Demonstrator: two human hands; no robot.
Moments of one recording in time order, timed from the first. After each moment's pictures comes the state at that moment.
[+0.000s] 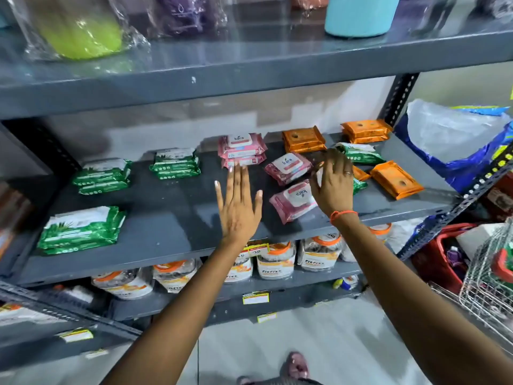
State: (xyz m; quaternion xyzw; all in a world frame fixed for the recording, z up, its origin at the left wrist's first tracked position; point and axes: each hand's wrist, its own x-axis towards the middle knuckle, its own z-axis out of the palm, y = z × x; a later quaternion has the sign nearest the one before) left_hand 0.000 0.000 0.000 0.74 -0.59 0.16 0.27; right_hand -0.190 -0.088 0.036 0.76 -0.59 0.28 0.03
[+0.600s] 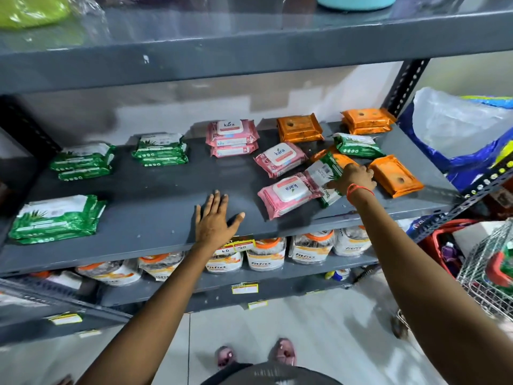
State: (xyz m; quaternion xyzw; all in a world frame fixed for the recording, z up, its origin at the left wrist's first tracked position) left_hand 0.032 0.007 -0.057 0.81 -0.58 -0.09 0.09; right_hand -0.241 -0.152 0.026 0.66 -0.73 0.07 -0.17
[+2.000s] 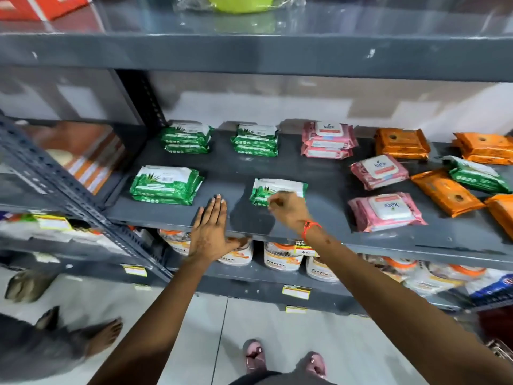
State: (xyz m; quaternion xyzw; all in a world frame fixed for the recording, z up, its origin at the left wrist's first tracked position) left_hand 0.183 0.141 -0.063 0.85 -0.53 0.01 0.00; right_hand 0.032 0.005 0.016 0.72 -0.47 0.12 -0.49
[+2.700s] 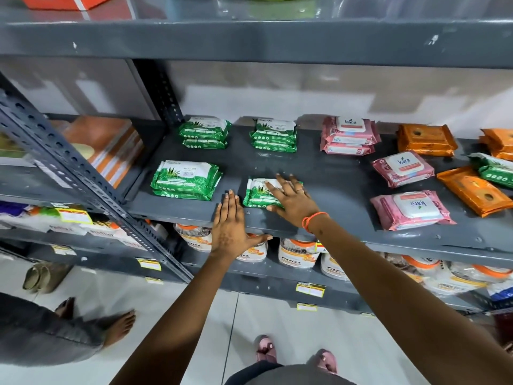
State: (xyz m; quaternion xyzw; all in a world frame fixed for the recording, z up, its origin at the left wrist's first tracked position) left_hand 0.180 0.141 -0.063 0.86 -0.51 -0.01 0.03; right_hand 0.064 -0.013 -0.036 0.95 -0.28 -0.05 -0.11
